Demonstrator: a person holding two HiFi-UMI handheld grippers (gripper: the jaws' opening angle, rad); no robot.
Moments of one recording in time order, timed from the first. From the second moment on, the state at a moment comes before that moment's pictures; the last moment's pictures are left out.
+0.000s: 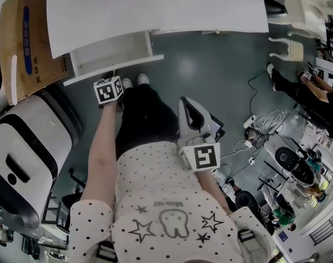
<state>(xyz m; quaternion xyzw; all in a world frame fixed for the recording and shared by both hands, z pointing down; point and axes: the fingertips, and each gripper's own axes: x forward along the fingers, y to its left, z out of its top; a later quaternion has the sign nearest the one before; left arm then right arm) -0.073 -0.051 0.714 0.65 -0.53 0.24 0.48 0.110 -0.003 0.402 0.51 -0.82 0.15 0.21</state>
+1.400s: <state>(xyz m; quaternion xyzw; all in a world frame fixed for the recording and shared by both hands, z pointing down) -0.077 -0.063 0.717 0.65 -0.54 0.24 0.48 0.116 -0.011 0.403 0.52 -0.81 0.15 0.22</state>
